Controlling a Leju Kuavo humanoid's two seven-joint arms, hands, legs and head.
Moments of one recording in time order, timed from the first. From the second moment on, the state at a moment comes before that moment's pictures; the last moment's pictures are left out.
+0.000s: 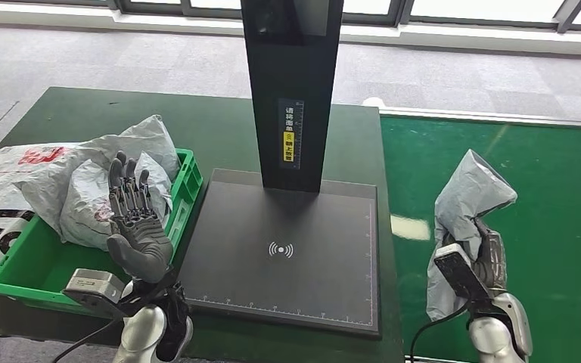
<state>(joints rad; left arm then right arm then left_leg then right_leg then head) -0.06 -0.20 -0.06 -1.56 0.02 0.35 -0.70 -0.04 -0.14 -0.10 -1.38 0.68 -0.39 -0.49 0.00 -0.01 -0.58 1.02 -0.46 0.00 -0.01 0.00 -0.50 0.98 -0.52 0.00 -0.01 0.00</state>
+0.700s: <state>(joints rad) -0.10 -0.24 -0.09 -1.51 0.00 0.34 -0.70 -0.31 0.04 0.22 -1.21 0.69 -0.40 -0.50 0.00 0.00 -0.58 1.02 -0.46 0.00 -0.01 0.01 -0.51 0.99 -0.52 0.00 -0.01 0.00</state>
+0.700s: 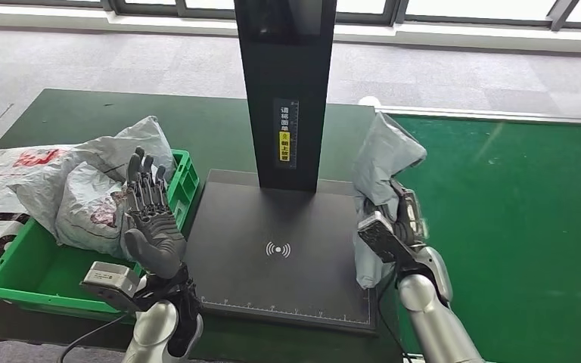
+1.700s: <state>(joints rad) -0.11 -0.25 -0.12 -1.49 0.00 0.36 -0.70 -0.53 0.23 0.45 -0.75 0.72 -0.25 -0.34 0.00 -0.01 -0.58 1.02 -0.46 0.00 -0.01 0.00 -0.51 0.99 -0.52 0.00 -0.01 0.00</state>
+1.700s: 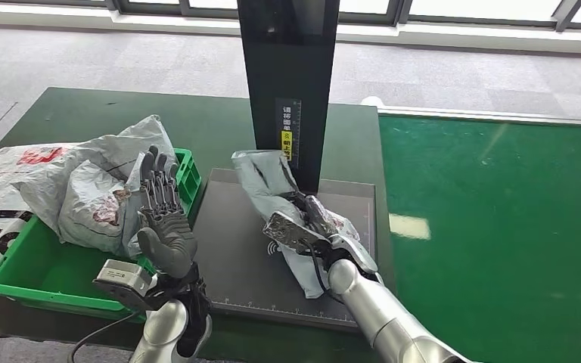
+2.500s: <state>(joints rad) -0.11 -0.23 -0.12 -1.47 -0.02 0.43 -0.70 -0.35 0.20 0.47 -0.94 0.55 -0.27 -0.49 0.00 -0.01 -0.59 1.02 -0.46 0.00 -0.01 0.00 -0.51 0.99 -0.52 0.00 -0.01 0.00</state>
